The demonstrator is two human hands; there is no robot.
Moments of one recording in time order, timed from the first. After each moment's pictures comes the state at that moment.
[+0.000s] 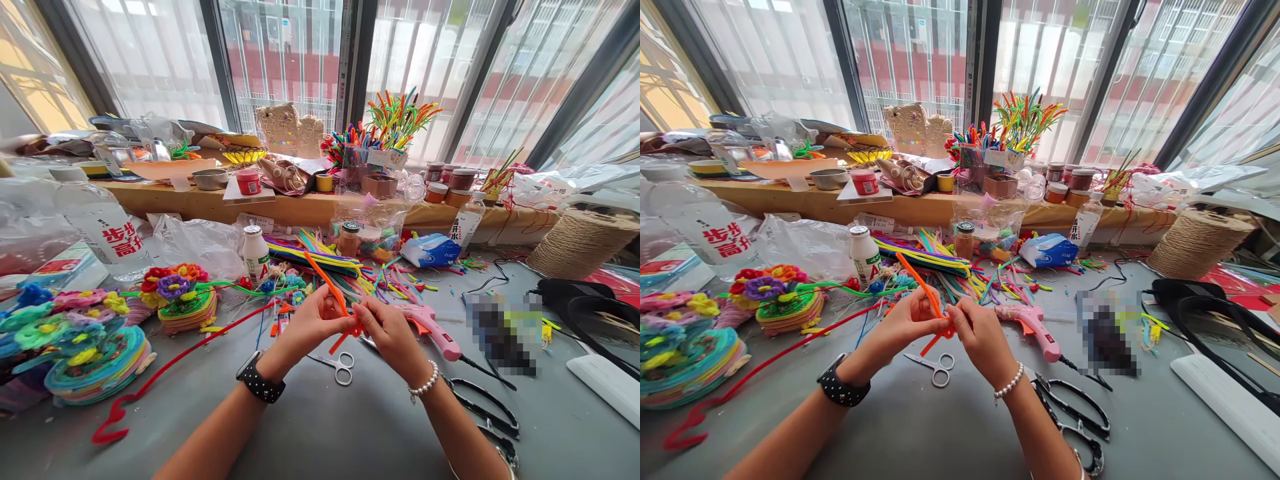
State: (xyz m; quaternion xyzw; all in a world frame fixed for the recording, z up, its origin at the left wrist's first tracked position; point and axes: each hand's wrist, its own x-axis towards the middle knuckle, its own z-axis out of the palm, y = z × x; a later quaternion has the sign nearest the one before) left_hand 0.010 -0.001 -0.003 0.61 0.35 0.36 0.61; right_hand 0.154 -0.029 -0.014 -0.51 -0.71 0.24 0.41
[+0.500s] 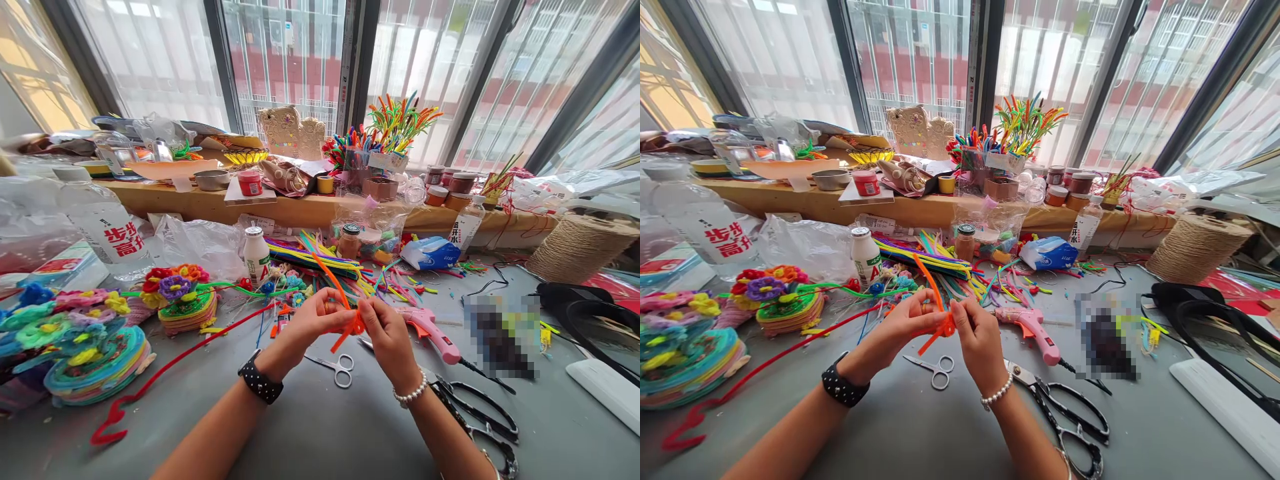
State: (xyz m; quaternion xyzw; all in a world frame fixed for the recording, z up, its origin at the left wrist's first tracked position) left_hand 0.006 -0.001 0.000 0.54 0.33 0.35 0.69; right_hand 0.143 -0.030 -0.023 -0.49 -0.61 0.29 0.55
